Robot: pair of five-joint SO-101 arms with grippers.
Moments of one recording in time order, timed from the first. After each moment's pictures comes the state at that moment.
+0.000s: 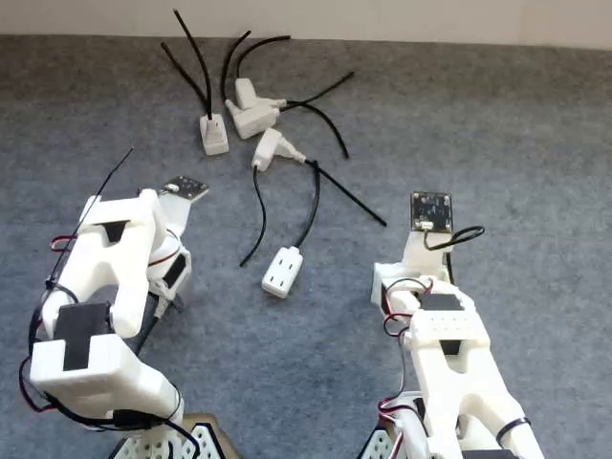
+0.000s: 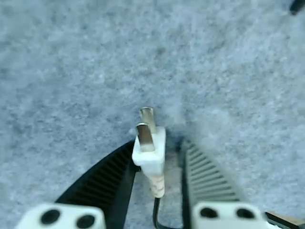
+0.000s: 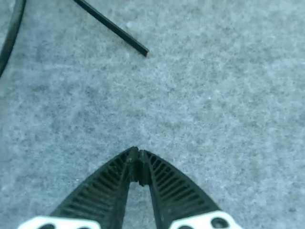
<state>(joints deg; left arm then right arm) -14.5 7.8 31.0 70.9 -28.6 -4.7 -35.9 73.4 25.2 -3.0</state>
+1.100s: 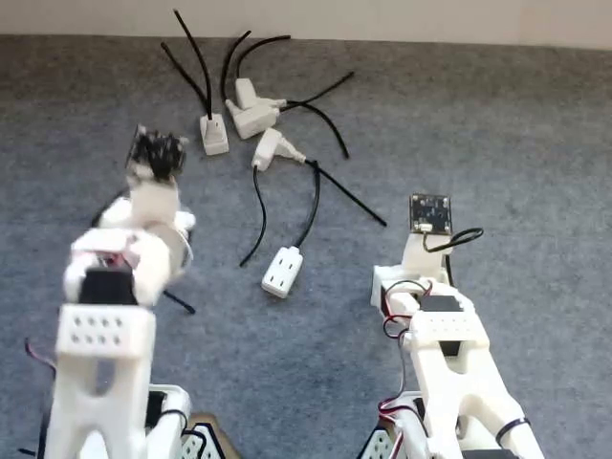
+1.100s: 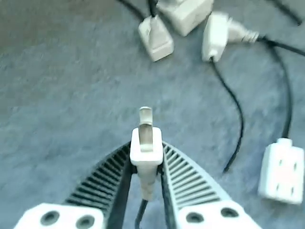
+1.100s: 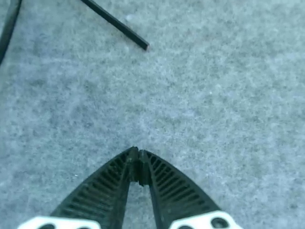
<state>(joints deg) -4.6 -52.6 52.3 51.3 -10.7 -4.7 -35.9 74.2 25.2 -3.0</state>
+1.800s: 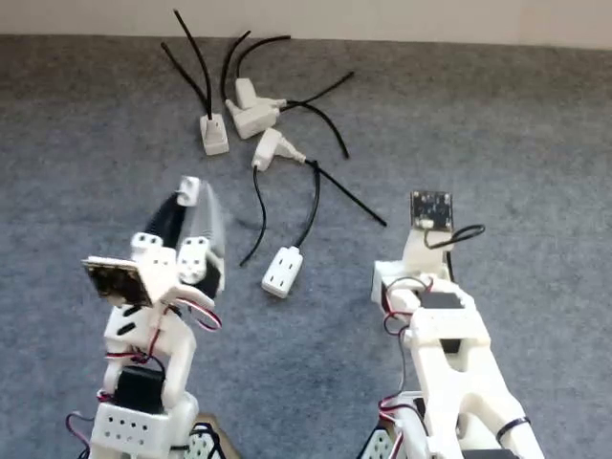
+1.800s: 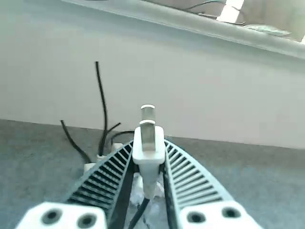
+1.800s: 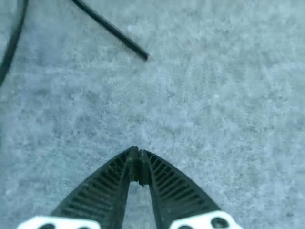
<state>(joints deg) 6.9 -103.0 96.0 10.9 13.4 -4.7 -35.9 70.6 26.9 -3.0</state>
